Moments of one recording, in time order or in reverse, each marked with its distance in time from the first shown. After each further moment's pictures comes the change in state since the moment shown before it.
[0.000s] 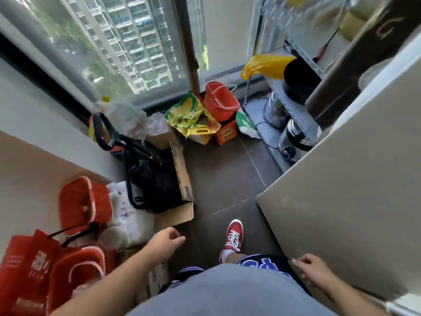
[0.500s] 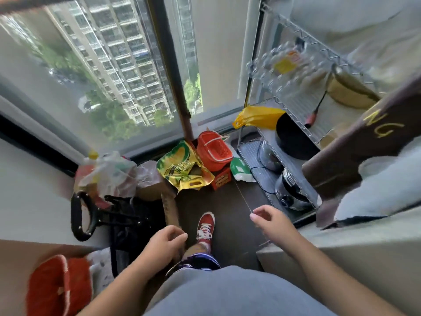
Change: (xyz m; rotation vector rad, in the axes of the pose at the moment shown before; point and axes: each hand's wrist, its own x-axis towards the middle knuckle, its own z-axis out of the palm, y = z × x) left_hand 0.091 0.180 -0.148 -0.226 0.116 0.264; right_hand 0.011 -0.362 -0.070 0.077 -0.001 -0.588
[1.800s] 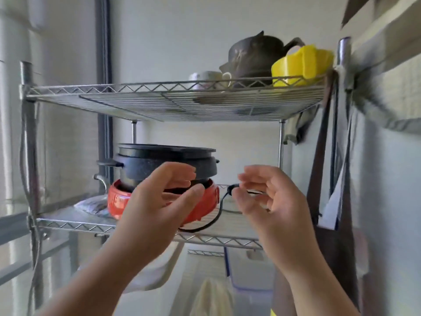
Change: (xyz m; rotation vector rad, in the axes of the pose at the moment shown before) left_hand 0.010 0.729 -0.138 -0.375 -0.252 1.849; right_hand -0.094 -0.429 -0.356 -0.054 1.513 -1.025
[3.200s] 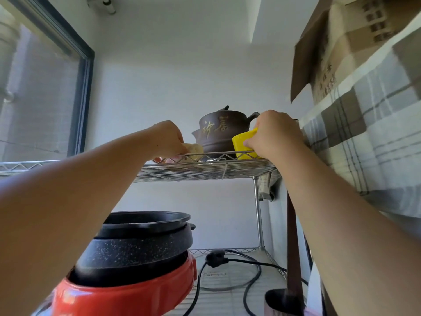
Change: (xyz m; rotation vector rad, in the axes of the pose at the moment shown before) left_hand 0.267 0.068 0.009 0.736 -0.239 -0.044; right_hand 0.252 -0.044 -0.071 -1.164 0.253 -0.041
